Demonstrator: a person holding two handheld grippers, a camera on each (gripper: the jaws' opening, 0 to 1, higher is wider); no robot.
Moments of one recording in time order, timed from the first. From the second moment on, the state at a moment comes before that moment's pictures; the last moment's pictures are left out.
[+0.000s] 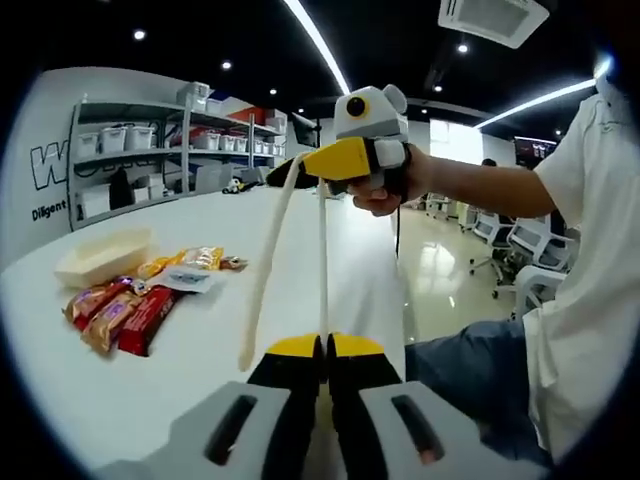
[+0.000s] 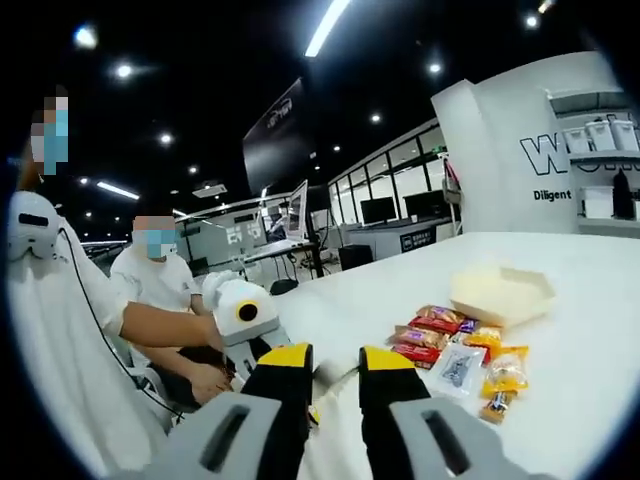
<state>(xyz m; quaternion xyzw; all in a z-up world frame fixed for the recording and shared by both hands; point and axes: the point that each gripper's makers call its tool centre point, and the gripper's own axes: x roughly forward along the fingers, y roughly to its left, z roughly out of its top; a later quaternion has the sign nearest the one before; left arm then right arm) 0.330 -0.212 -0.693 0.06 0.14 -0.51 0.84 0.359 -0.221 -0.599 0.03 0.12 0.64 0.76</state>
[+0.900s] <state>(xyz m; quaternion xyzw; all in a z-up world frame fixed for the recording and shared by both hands) 0.302 -0.233 -0.624 -0.04 0.07 -0.60 0.80 0.314 -0.201 -0.590 0.03 0.10 0.71 0.70</state>
